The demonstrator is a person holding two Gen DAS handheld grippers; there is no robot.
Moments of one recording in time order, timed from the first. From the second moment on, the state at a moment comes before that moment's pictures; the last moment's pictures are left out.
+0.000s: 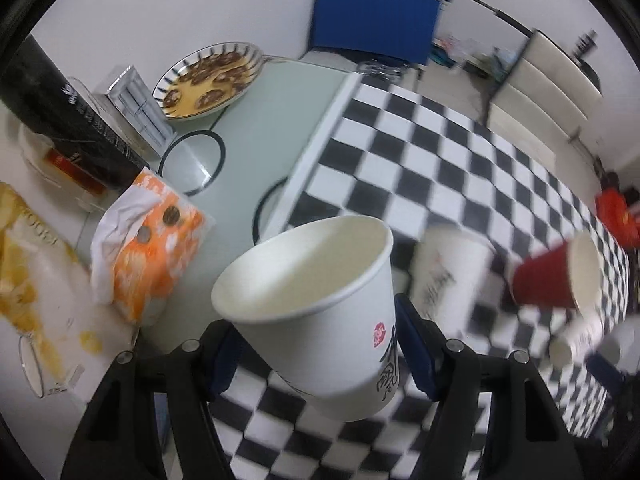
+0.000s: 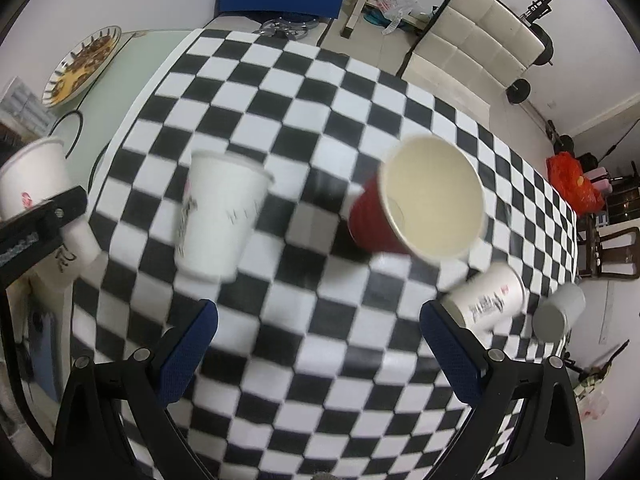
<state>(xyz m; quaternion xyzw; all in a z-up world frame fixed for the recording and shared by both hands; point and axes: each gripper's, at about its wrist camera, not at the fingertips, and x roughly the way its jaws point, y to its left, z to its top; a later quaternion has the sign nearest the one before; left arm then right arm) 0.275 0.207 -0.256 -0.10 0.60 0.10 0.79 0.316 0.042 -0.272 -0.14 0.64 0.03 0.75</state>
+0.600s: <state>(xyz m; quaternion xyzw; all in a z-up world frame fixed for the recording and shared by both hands) 0.176 -0.036 -0.289 -0.02 0.70 -0.07 0.71 0.157 -0.192 -0.298 -0.04 0.70 -0.06 0.71</state>
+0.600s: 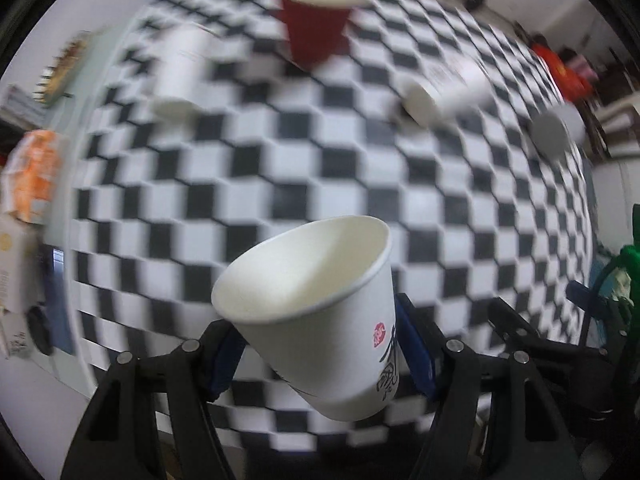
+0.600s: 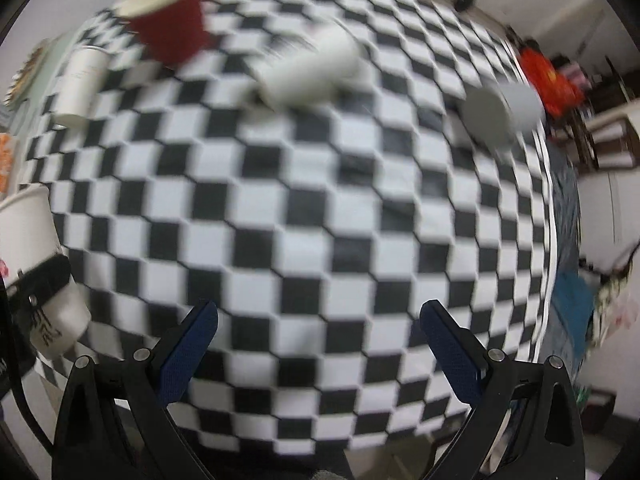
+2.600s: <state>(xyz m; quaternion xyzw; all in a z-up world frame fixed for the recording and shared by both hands) 0.135 -0.063 -0.233 0.00 0.61 -0.02 0.79 0.091 -0.315 -0.287 0.11 0.68 -0.05 0.72</state>
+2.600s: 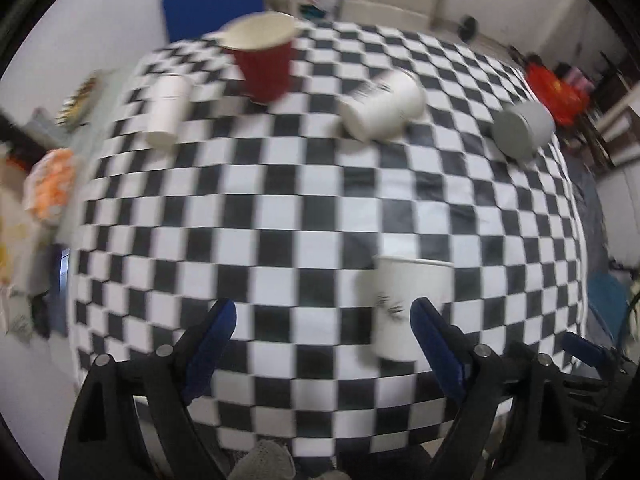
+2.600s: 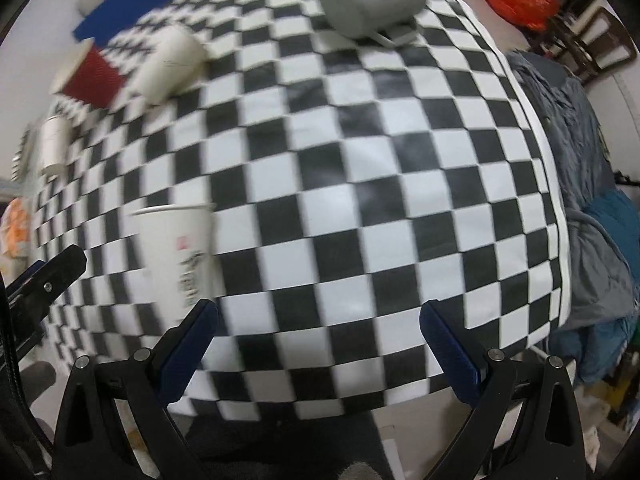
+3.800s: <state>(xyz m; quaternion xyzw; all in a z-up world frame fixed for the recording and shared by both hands) 0.156 -0.003 -0.331 0.03 0.65 0.03 0.76 0.191 -0.224 -0.383 0.14 0.78 0.03 0.61</state>
